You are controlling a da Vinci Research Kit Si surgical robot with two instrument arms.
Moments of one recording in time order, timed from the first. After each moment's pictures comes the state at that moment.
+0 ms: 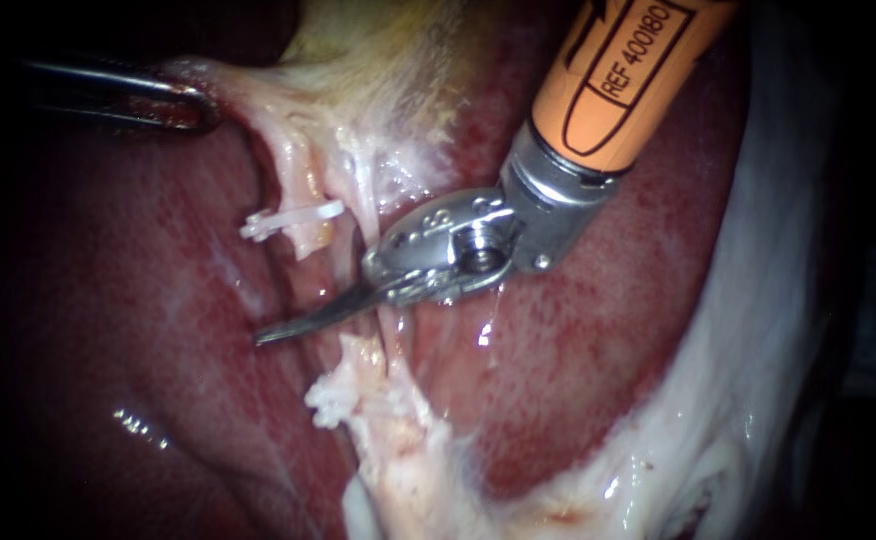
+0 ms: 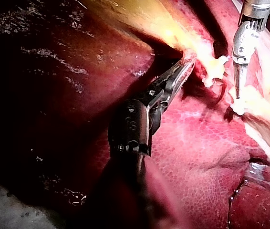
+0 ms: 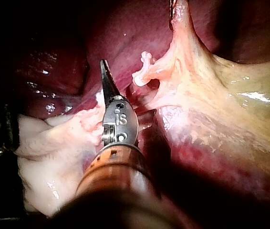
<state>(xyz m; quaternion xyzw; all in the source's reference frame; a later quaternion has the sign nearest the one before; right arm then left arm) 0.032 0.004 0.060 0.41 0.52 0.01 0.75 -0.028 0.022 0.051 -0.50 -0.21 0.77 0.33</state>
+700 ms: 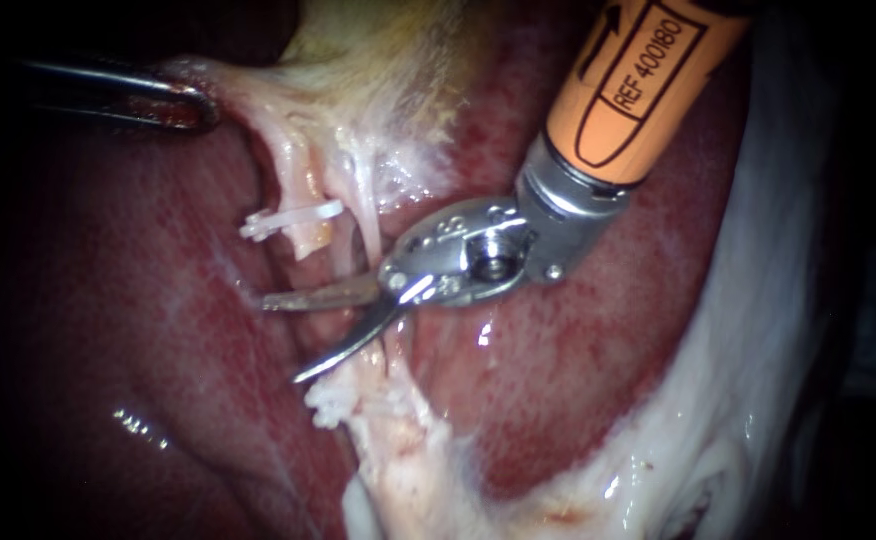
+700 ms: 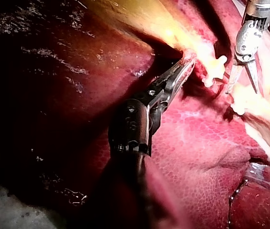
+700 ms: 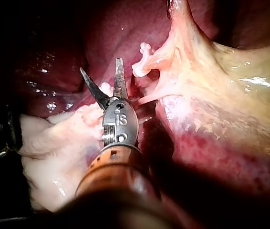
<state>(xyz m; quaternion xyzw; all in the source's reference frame) 0.030 0.003 0.059 0.37 0.53 0.06 0.76 -0.028 0.022 0.051 -0.50 -0.21 0.77 0.33</state>
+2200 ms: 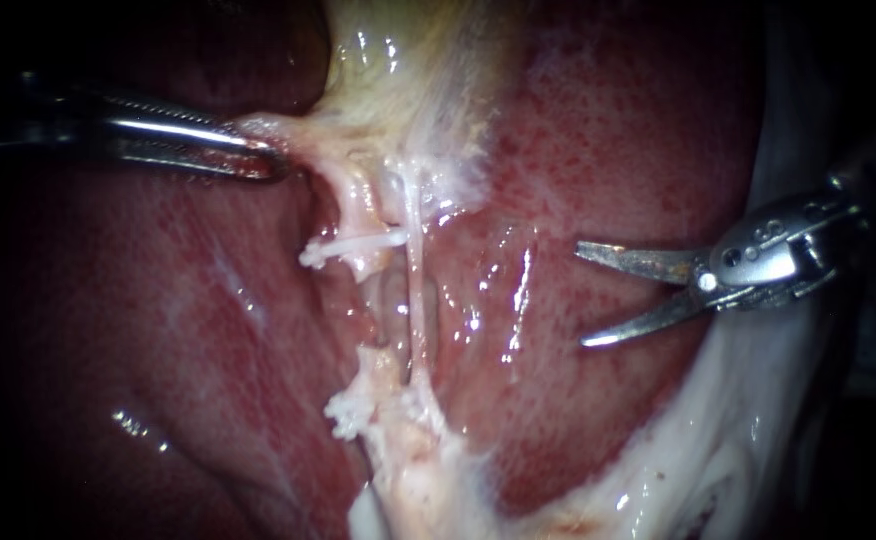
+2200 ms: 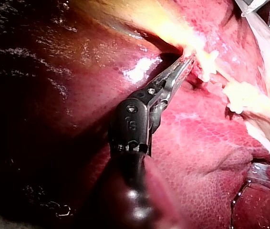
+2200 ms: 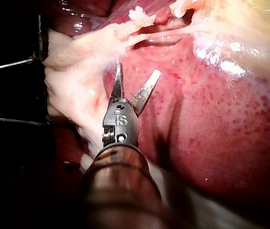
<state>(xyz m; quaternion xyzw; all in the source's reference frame) 0.010 0.004 0.057 0.15 0.47 0.12 0.86 -0.032 0.019 0.057 -0.49 -0.22 0.78 0.31</state>
